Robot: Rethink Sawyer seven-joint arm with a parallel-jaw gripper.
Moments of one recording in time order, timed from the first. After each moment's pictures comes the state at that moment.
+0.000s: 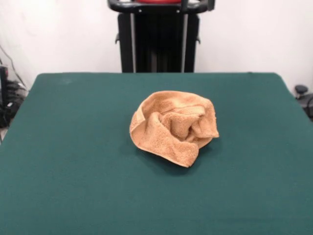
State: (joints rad) arm -0.15 -1.18 -0.01 2.14 0.00 0.56 1.57
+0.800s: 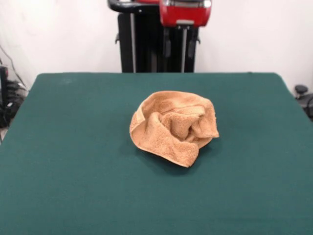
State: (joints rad) arm -0.21 -0.92 0.00 2.12 -0.06 0.27 1.57
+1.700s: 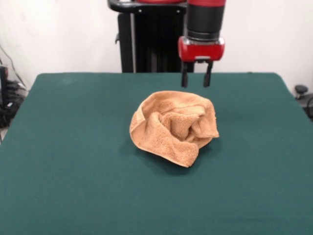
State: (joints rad) arm -0.11 -0.69 -0.02 2.12 -0.08 -0.01 1.57
